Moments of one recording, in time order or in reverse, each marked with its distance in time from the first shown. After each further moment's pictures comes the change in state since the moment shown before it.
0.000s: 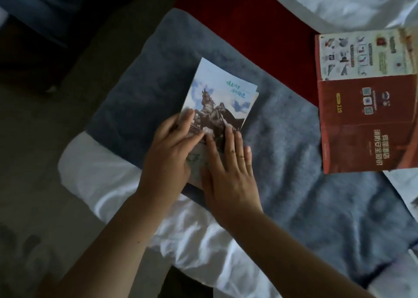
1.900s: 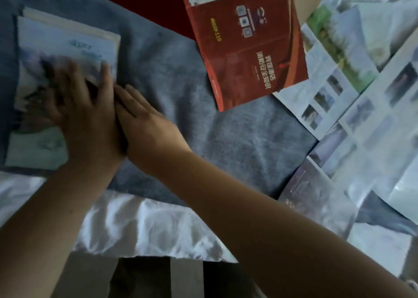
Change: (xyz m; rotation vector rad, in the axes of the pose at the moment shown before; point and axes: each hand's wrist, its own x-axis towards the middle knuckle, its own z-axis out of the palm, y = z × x) left_hand 0.032 0.072 0.069 0.368 -0.101 -0.168; right_hand 0.006 0.058 -0.041 0.238 -0.021 -0.066
